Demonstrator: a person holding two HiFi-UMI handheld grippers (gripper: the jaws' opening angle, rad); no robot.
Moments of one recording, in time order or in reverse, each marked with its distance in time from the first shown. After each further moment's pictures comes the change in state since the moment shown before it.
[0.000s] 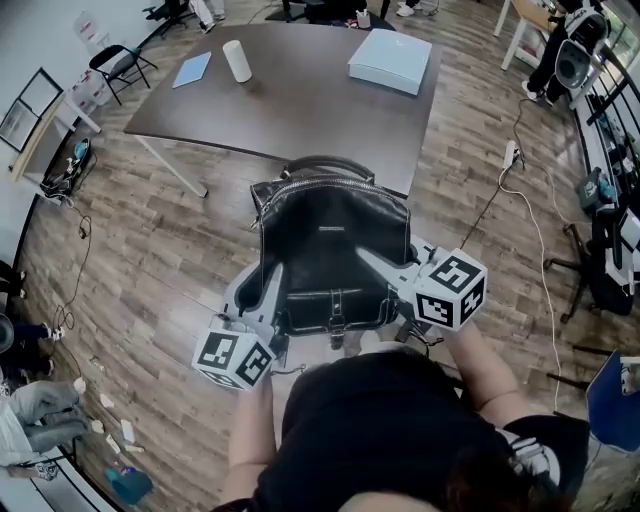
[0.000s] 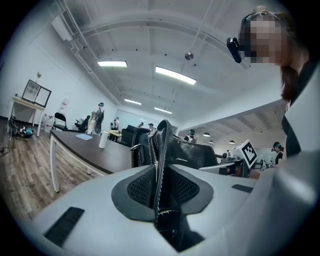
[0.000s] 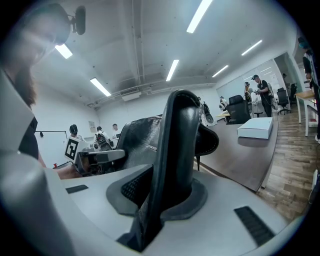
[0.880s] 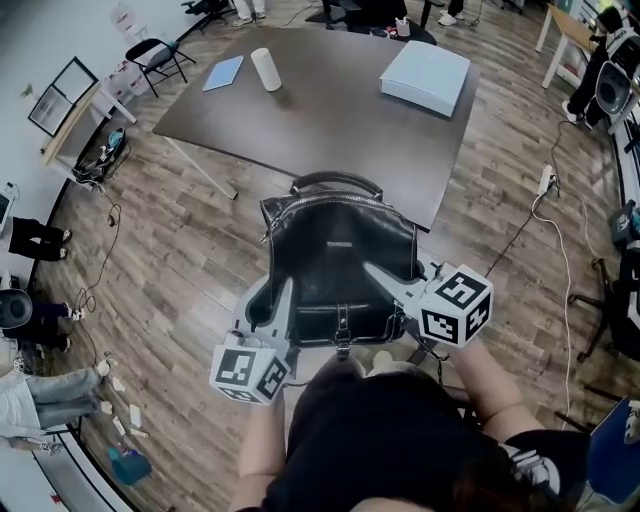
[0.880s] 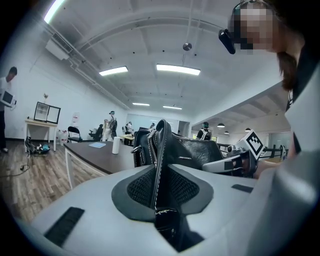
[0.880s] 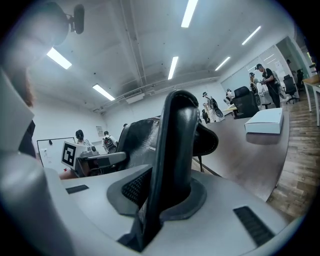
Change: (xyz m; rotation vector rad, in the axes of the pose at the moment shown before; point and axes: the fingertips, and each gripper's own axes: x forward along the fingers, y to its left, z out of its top) left arm 0.049 0.009 0.008 0.107 0.016 0.188; right arm 0.022 -0.054 0.019 0.049 0.007 0.110
